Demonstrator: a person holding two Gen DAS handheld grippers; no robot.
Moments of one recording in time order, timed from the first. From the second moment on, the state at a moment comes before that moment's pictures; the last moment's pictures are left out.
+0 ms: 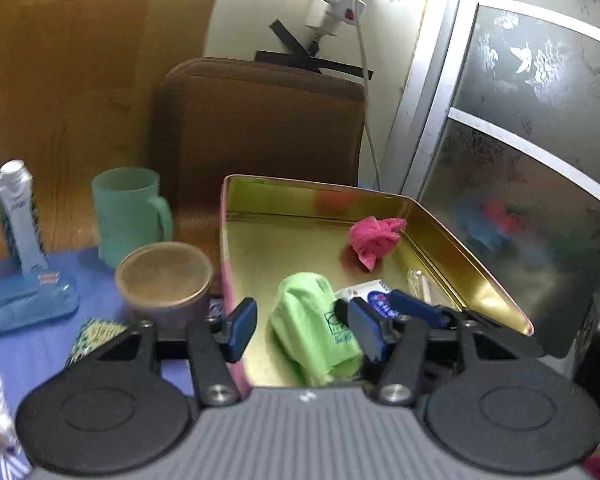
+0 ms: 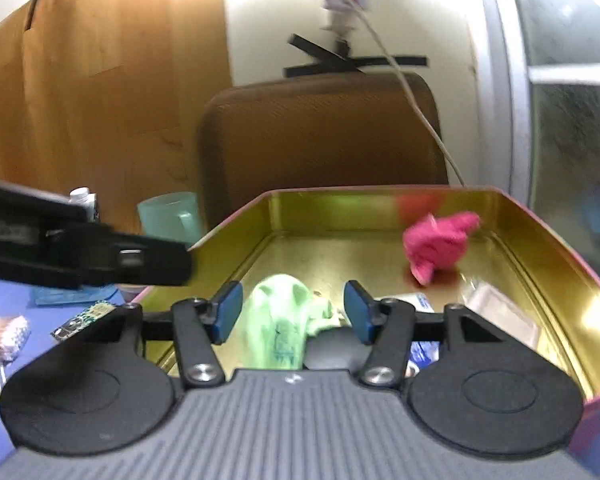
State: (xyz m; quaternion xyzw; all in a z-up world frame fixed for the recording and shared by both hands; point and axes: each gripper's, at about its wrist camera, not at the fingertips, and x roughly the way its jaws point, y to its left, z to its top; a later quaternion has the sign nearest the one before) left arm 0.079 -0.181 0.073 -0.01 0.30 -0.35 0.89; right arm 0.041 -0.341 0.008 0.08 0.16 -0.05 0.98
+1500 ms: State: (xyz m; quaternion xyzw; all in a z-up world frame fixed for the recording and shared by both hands) left arm 0.064 0.068 0.002 -0.13 0.32 -0.16 0.92; right arm 0.252 -0.110 0.021 -0.19 0.35 0.22 0.89
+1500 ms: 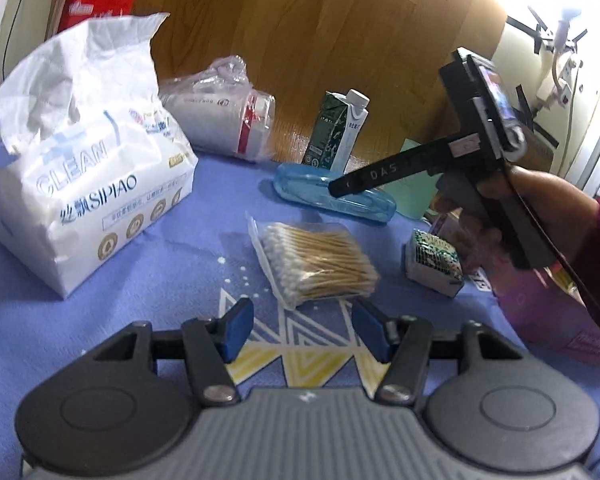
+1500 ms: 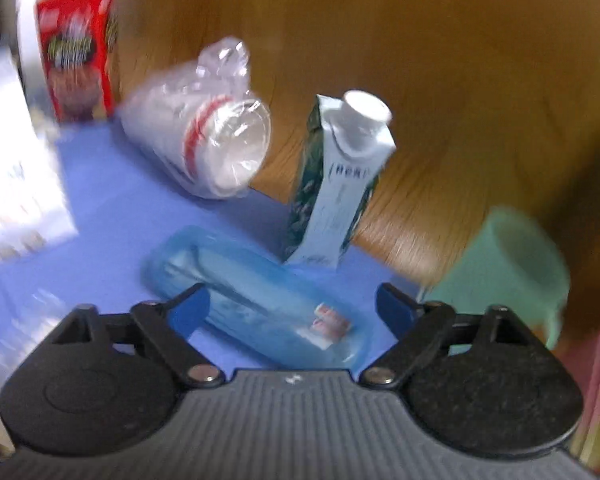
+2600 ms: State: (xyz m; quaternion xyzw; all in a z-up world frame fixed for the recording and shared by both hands) left arm 0.058 0.069 0.005 -0.13 0.32 -0.15 0.93; right arm 0.057 -0.190 0.039 0.05 0.36 0.24 0.90
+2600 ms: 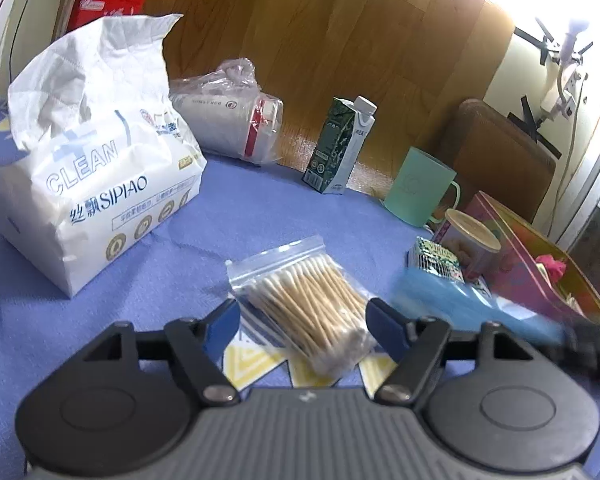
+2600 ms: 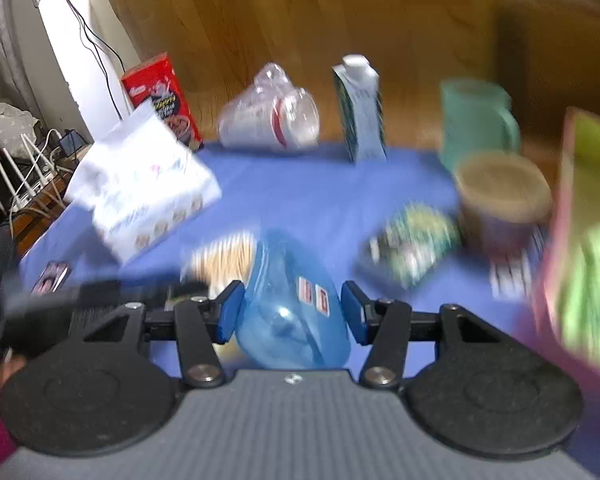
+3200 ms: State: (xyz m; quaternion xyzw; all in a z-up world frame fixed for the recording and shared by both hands) left arm 0.015 0.031 0.022 -0.12 0.35 -0.24 0.90; right arm -0.043 -0.195 -0.007 -0.04 0.30 0.24 0.92
